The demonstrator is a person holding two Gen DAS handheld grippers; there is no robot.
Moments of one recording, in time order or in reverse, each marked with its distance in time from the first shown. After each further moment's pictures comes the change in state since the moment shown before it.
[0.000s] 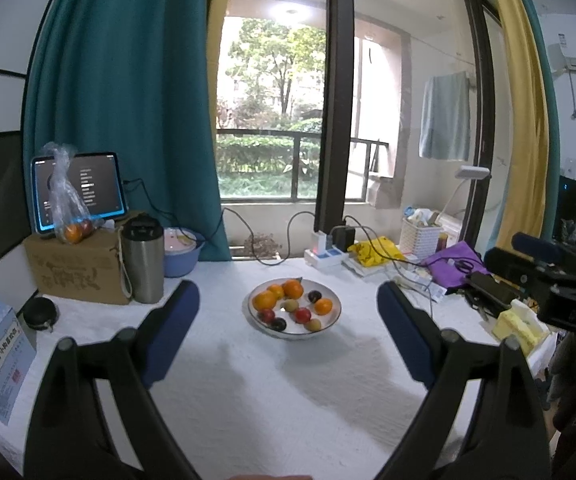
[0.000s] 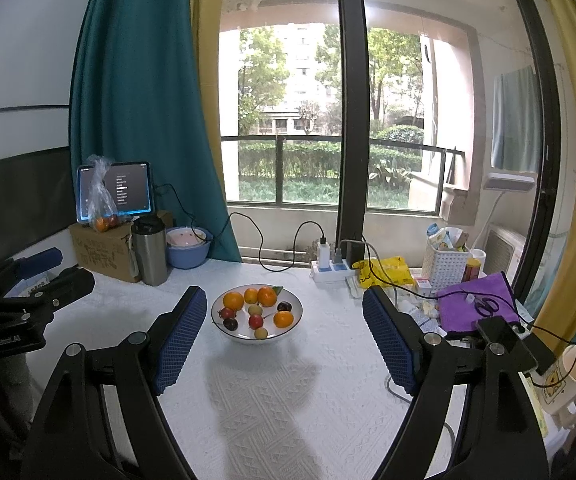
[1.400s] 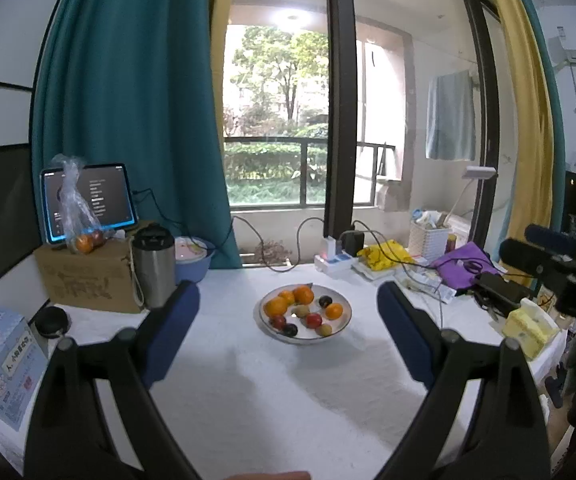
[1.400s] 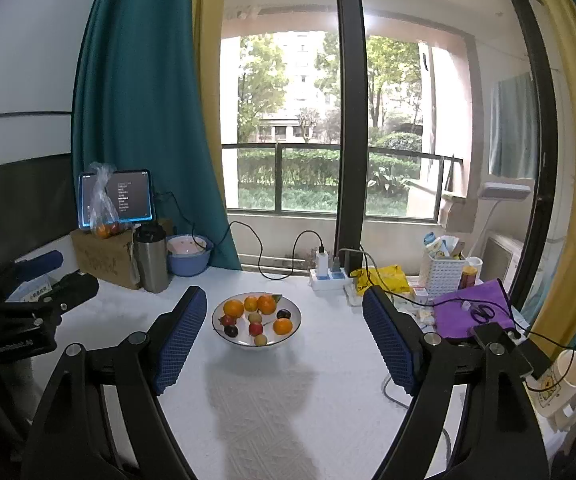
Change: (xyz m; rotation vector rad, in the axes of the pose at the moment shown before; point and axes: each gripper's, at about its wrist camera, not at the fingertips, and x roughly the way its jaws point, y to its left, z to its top) left arm -0.003 0.007 0.003 0.023 -0.023 0.031; right arm -0.004 0.002 0.005 -0.005 -0.023 -0.004
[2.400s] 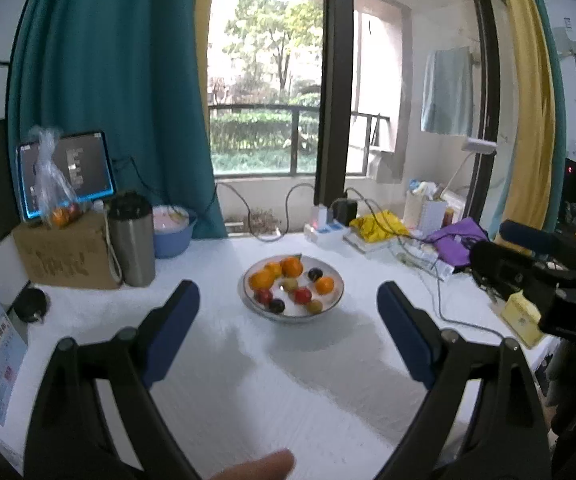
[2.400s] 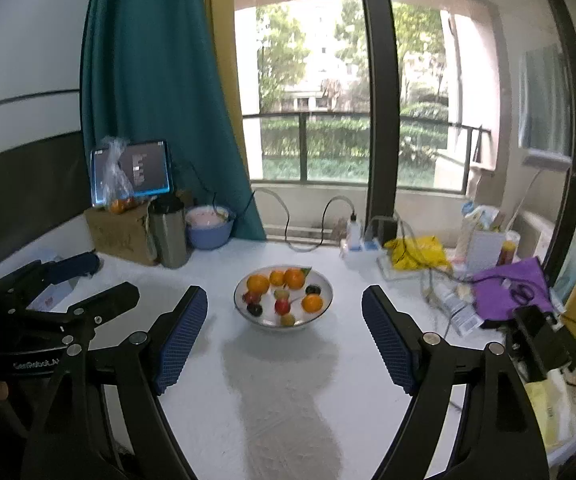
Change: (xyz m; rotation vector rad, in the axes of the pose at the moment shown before) left arm 0.042 -0.007 -0.008 -0.005 0.112 -0.031; right arm 0.046 0.008 -0.009 0.010 0.099 0.095
